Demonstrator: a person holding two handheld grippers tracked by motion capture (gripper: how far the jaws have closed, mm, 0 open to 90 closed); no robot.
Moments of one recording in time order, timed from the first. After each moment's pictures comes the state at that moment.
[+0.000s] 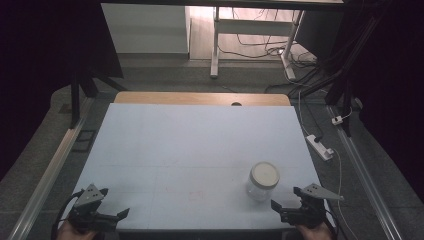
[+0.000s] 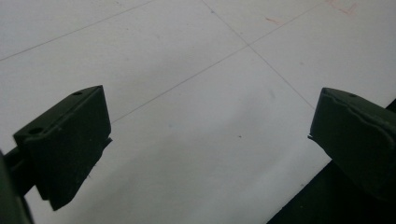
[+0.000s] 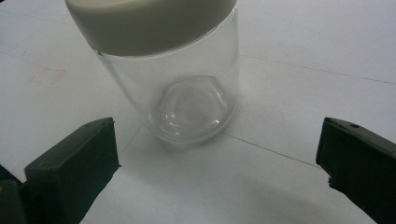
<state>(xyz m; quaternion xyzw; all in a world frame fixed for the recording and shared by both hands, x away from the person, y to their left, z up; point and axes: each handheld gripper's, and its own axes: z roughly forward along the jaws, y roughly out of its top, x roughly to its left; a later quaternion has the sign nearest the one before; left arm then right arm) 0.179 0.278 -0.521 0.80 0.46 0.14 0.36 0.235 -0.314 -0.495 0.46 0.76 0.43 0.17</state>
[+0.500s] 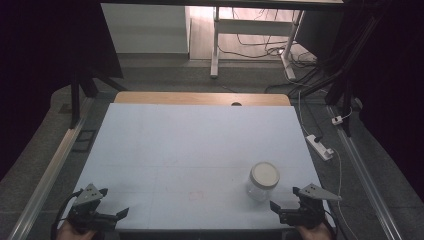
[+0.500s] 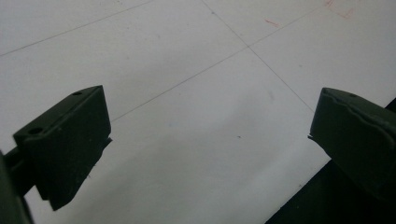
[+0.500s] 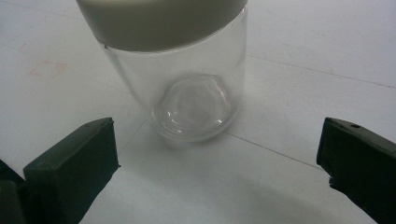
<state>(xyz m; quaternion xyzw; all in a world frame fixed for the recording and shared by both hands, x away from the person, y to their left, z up) 0.179 0.280 -0.521 0.80 0.46 0.14 0.37 0.234 -0.311 -0.495 0.45 0.77 0.42 0.17</state>
